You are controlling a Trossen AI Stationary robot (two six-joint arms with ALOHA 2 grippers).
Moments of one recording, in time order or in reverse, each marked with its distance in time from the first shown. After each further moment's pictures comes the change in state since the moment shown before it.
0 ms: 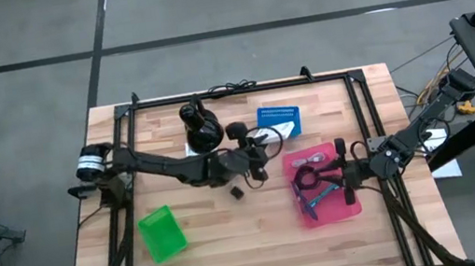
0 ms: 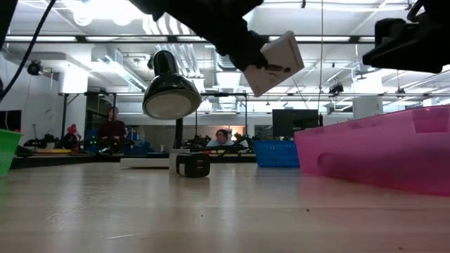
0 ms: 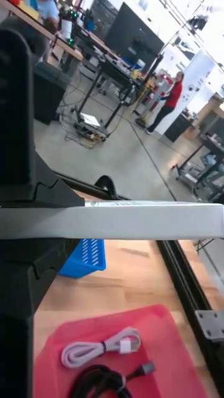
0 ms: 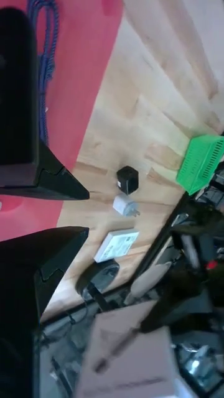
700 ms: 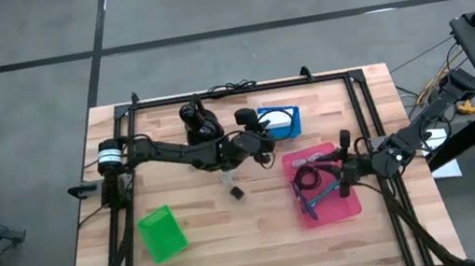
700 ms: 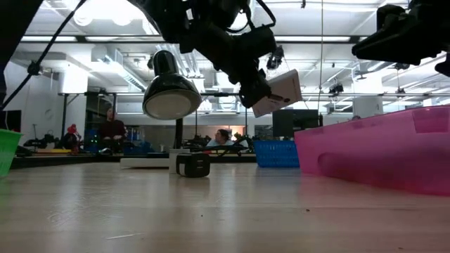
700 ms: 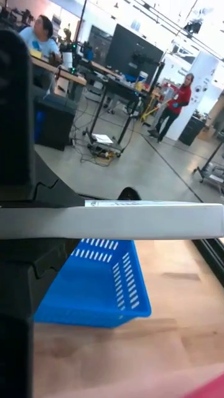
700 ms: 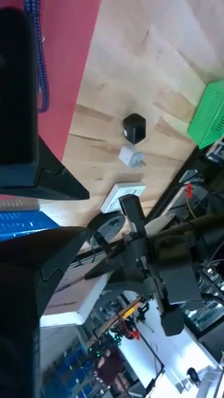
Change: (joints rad) left arm 0.136 0.148 0.090 0.008 0.044 0.184; right arm 0.000 -0.003 0.051 -0.026 0.184 -0.116
